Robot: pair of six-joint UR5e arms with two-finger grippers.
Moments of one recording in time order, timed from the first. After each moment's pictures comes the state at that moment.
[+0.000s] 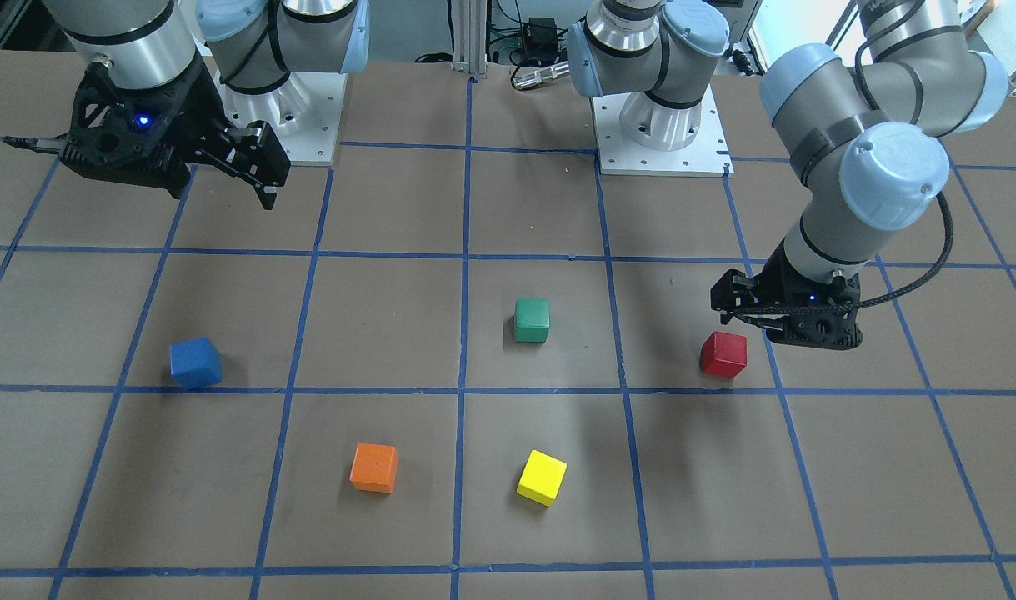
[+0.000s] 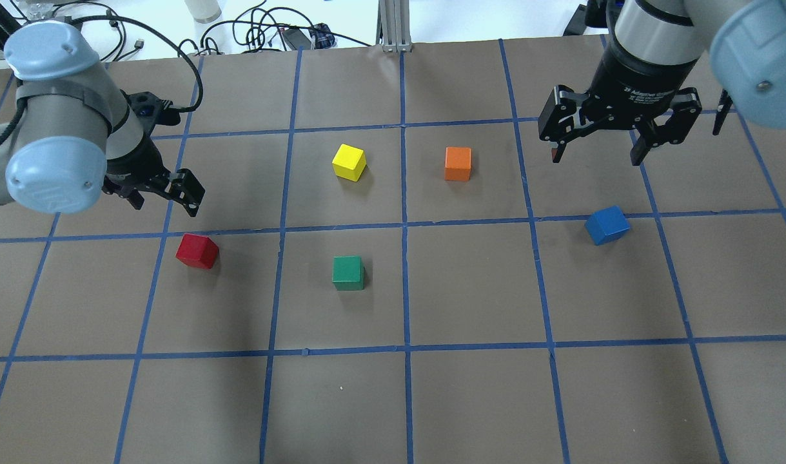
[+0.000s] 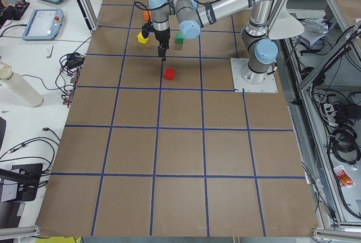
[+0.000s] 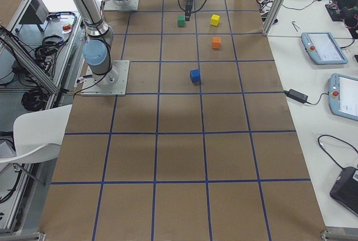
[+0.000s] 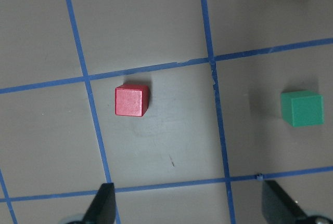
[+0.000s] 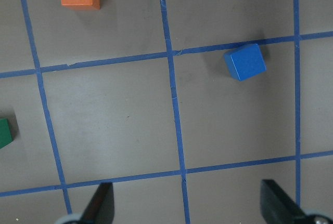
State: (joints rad) left arm -1.35 -1.74 -1.86 -1.16 1.68 0.37; right arm 1.58 -1.59 1.57 -1.52 -1.59 0.13
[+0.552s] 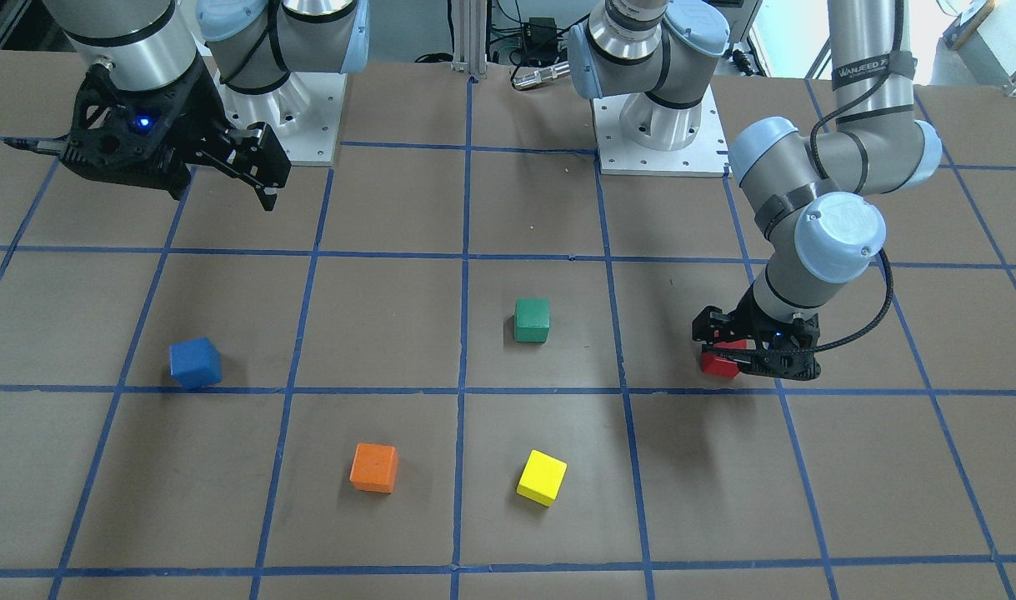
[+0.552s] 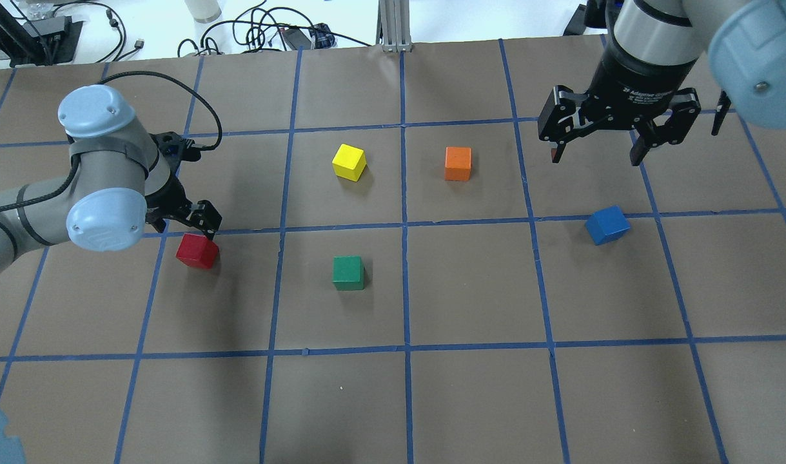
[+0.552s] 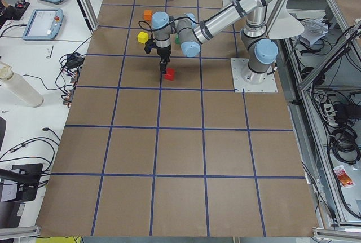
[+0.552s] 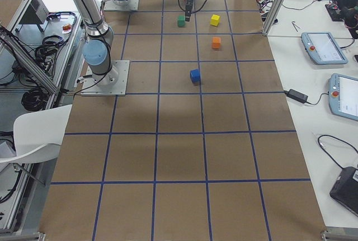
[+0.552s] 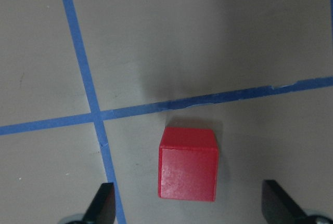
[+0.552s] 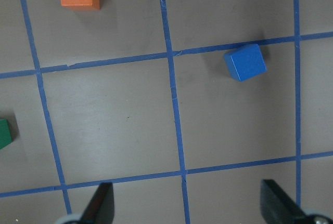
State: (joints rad) left arm -1.34 -1.84 -1.99 -0.92 1.67 0.38; right arm 1.58 -1.59 1.57 -1.52 -1.59 0.12
